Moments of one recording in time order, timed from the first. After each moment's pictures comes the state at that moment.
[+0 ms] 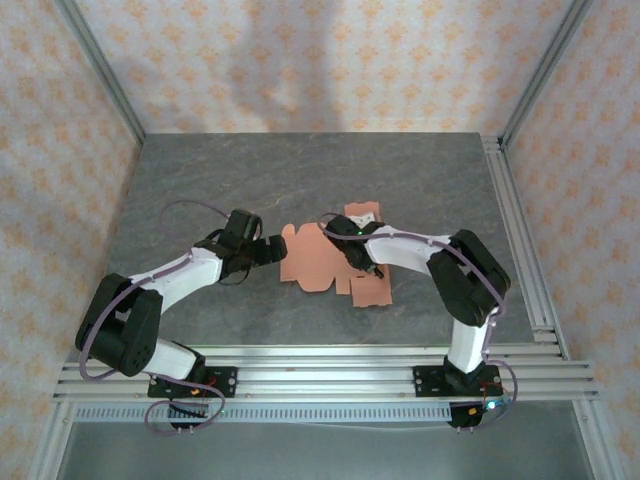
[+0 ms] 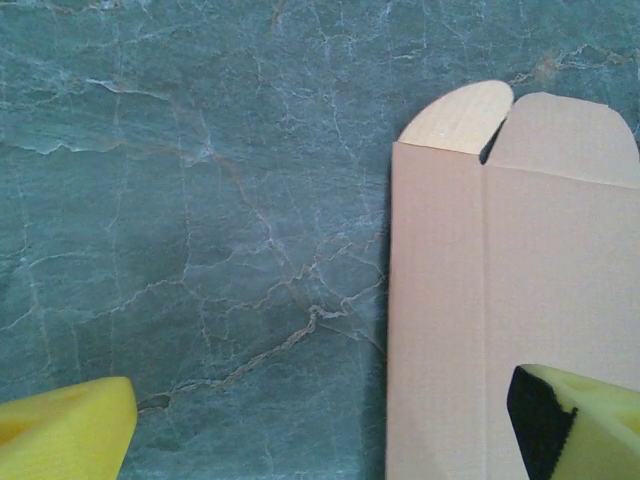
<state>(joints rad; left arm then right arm) -0.35 1.43 0.73 -0.26 0.00 -0.62 0.75 1.85 1.16 -0.73 0.68 0.46</state>
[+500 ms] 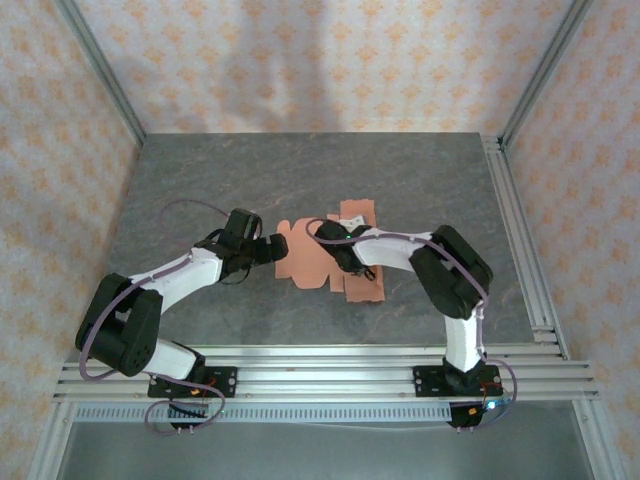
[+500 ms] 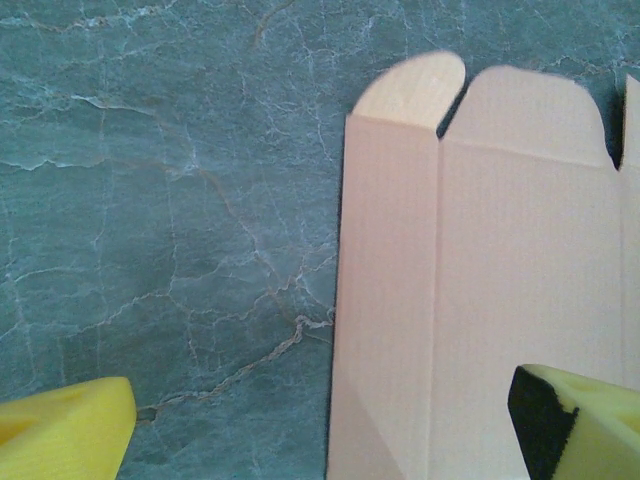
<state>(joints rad) -0.35 1.43 0.73 -0.25 0.01 -0.62 0.77 1.89 1.15 -0.65 0.70 0.43</state>
